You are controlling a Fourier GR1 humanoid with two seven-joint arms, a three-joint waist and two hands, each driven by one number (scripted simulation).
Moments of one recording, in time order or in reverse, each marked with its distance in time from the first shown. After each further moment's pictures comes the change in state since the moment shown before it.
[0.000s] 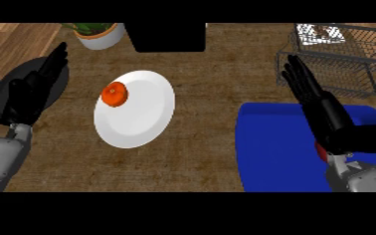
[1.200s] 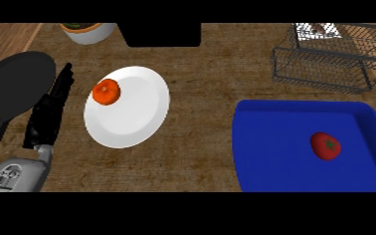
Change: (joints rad) left arm 0.131 -0.138 0.008 -0.036 -0.091 0.158 -0.033; right arm 0.425 -0.473 -0.486 0.219 -0.078 0.218 0.035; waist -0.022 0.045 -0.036
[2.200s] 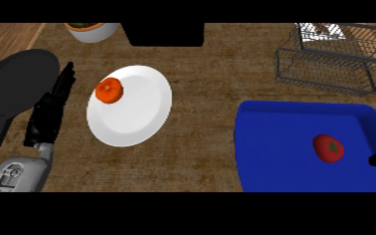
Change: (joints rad) left arm -0.005 -0.043 0.053 0.004 -0.050 -0.064 0.008; right arm -0.320 -0.026 0.253 -0.049 0.138 0.167 0.594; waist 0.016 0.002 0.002
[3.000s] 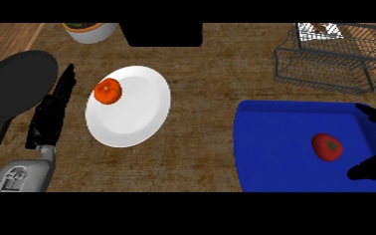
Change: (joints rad) left arm 0.019 -0.071 0.067 -0.022 -0.076 -0.049 0.013; right arm 0.039 0.159 0.015 -0.068 0.264 0.077 0.050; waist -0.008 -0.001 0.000
